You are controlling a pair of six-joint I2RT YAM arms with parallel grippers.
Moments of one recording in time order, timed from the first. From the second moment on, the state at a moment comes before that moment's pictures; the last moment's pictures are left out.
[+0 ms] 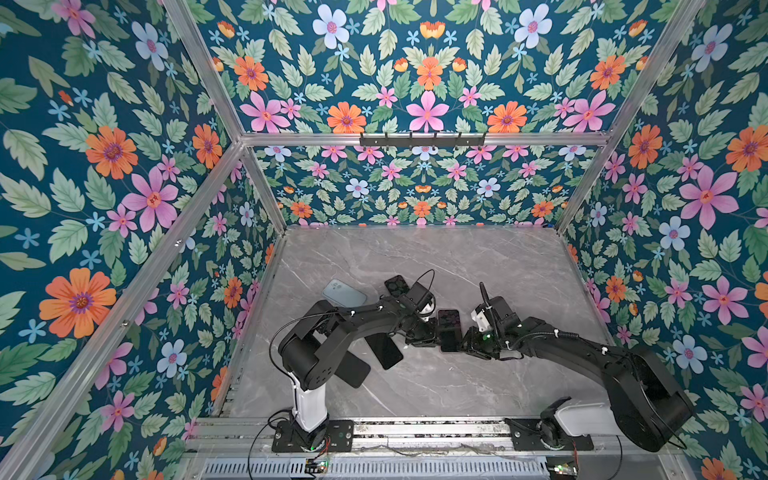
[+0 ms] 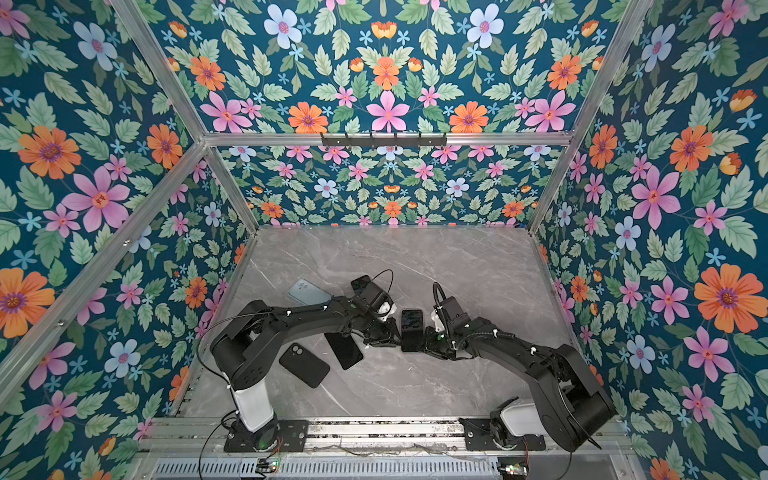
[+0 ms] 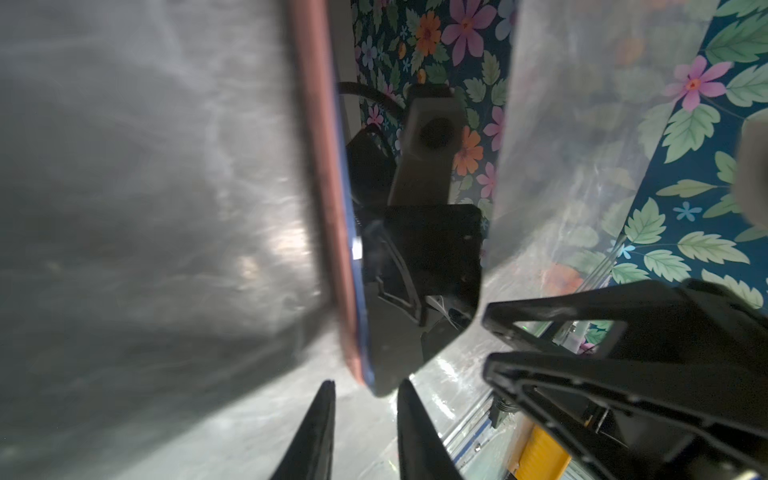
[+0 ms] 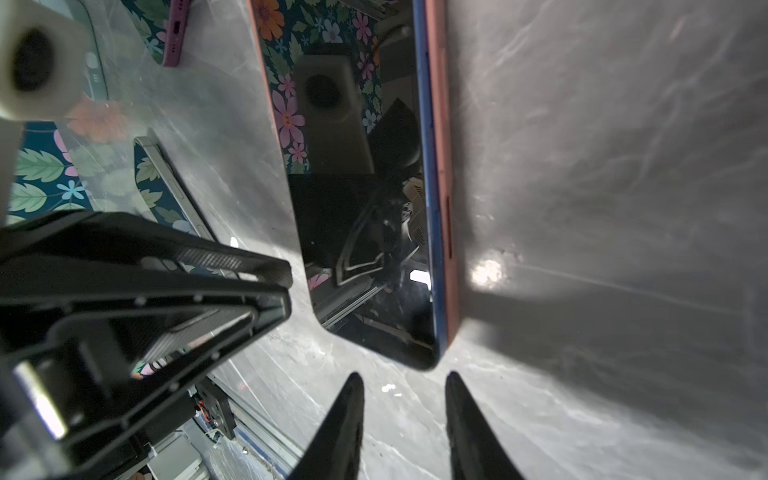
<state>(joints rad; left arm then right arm) -0.83 1.84 1.09 -0.37 0.51 -0.75 0.52 1.37 0.63 -0.36 -0.41 0.76</state>
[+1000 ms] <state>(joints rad) -0.88 1.90 1.18 -0.45 0.45 -0.73 0.52 1.44 0.64 -0.33 -0.39 0.76</state>
